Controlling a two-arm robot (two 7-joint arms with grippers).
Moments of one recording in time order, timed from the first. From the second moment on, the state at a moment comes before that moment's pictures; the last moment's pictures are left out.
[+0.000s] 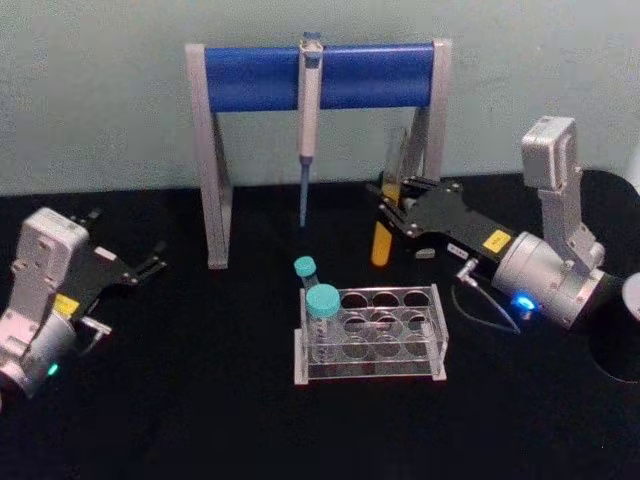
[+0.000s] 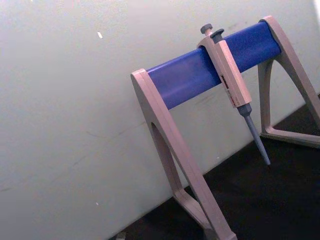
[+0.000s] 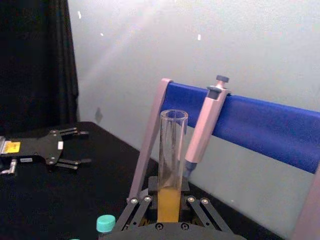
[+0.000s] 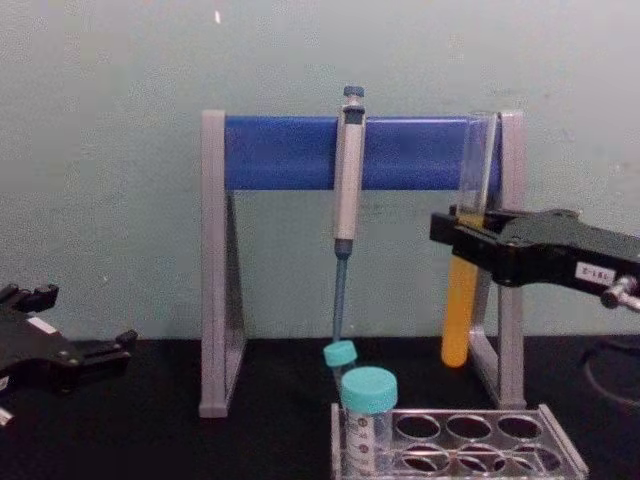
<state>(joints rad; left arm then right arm) -0.20 0.60 0.45 -1.41 -0.25 -0.12 0.03 0.34 0.41 -0.39 -1.42 0.44 -0.07 0.54</state>
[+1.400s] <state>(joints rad) -0.20 0.60 0.45 -1.41 -0.25 -0.12 0.03 0.26 0.44 -0.41 -1.50 0.47 -0.04 0.55</state>
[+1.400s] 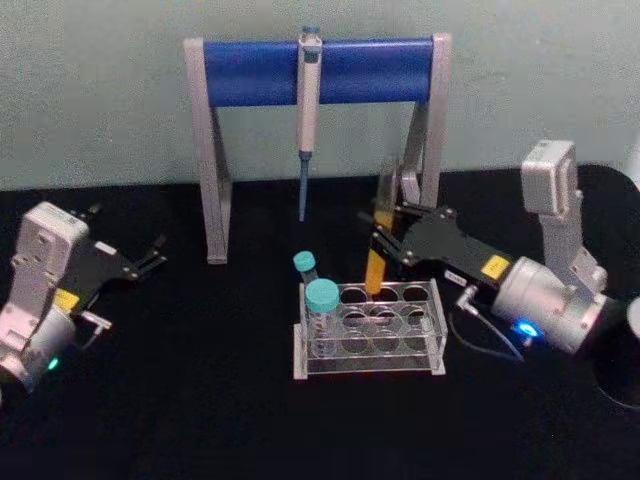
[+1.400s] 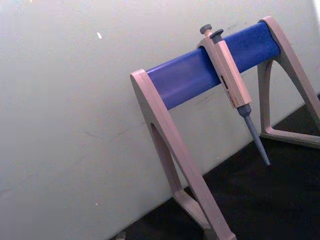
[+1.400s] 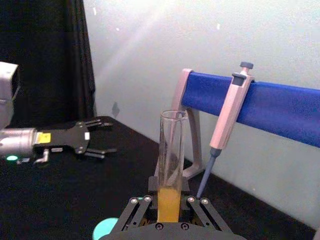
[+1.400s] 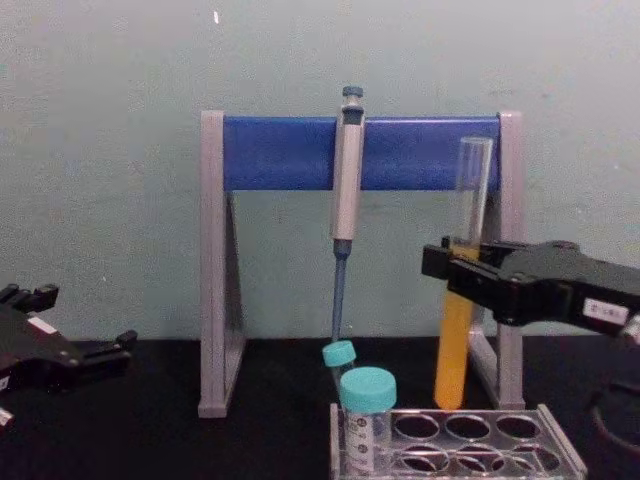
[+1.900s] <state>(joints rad) -0.20 0.60 0.45 -1.41 -0.25 -0.12 0.03 0.32 0.42 -0.40 -1.44 0.46 -0.04 0.50</state>
